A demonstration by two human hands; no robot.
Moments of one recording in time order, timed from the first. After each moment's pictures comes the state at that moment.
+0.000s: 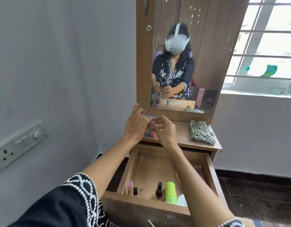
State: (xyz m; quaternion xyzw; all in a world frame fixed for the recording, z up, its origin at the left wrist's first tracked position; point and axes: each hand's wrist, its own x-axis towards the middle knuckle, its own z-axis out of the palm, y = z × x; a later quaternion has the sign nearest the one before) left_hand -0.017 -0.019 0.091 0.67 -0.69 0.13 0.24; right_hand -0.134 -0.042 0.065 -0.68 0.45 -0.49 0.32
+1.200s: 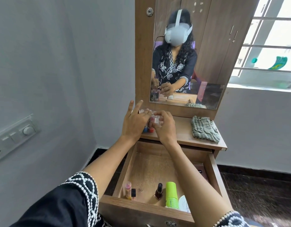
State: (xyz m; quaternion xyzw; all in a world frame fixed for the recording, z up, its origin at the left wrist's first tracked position) left_hand -0.004 -0.050 0.065 0.59 -0.69 0.36 0.22; right_hand -0.126 -0.080 0.043 -0.71 0.46 -0.48 0.24
